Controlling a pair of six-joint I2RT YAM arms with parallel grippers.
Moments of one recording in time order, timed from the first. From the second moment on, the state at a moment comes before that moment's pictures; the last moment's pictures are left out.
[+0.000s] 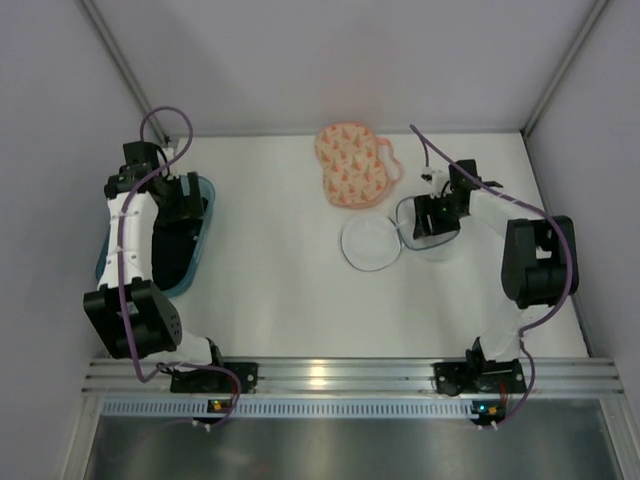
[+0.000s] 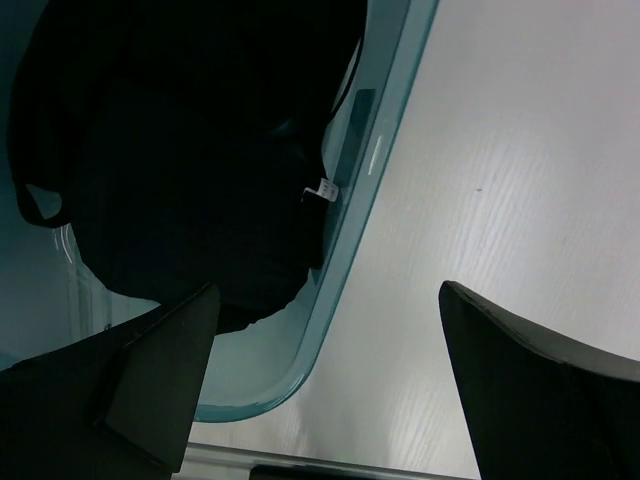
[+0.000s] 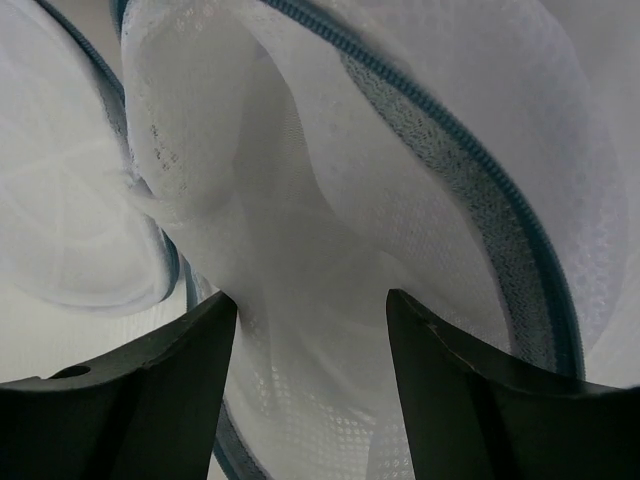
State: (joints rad) left arm 0.23 1.46 1.41 -0.95 0.05 0.02; right arm 0.10 1.78 1.17 -0.55 -0.36 -0.13
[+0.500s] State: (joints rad) left arm 0.38 1.52 1.26 -0.88 -0.10 0.00; right arm -0.08 1.71 1.24 -0.64 -0.51 -0.18
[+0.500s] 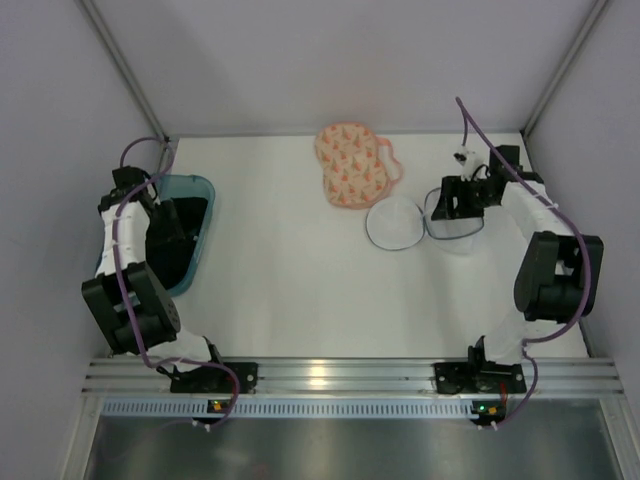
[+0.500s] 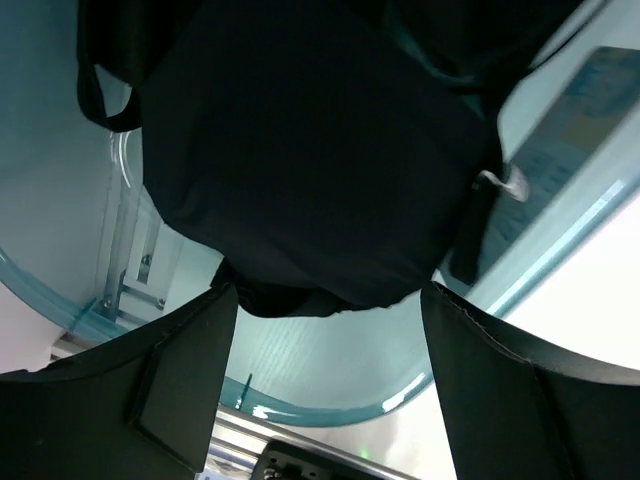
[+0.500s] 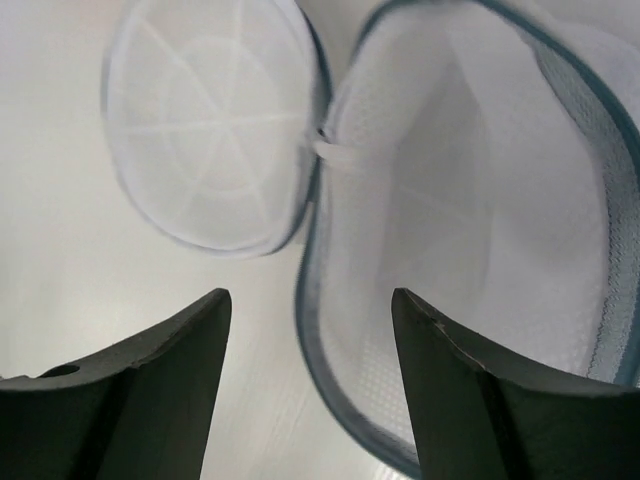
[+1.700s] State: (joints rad) left arm 0.43 1.25 1.23 -0.76 0.08 0.03; right arm -0.08 1.54 1.38 -0.79 -0.73 -0.15
